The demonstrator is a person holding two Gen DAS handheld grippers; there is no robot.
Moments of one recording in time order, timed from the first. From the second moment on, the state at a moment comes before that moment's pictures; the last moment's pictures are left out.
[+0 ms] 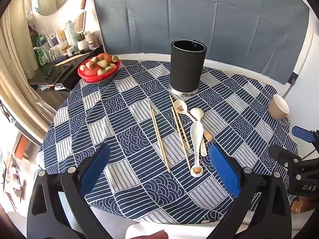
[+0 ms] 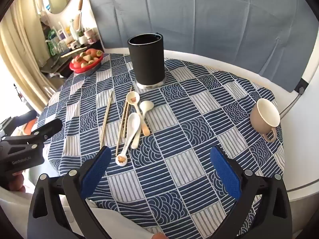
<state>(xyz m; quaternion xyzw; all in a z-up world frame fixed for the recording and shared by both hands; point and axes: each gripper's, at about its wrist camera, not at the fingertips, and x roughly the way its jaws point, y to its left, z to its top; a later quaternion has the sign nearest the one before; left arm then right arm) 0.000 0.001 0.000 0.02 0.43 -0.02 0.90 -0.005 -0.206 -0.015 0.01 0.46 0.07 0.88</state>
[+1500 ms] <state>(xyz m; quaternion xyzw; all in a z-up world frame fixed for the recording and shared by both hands) 0.002 -0.001 -0.001 0.03 0.44 -0.02 0.90 -0.003 -0.202 -0.014 0.00 0.47 0.07 0.88</state>
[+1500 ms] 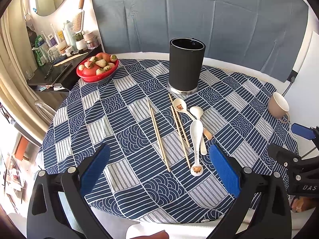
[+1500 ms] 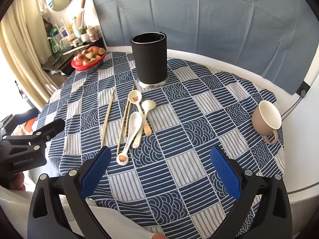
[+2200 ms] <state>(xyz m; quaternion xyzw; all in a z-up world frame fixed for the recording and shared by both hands) 0.007 -0.001 -0.004 0.03 0.44 -0.03 0.90 -0.001 -0.200 -0.017 -0.01 0.47 0.06 0.88</state>
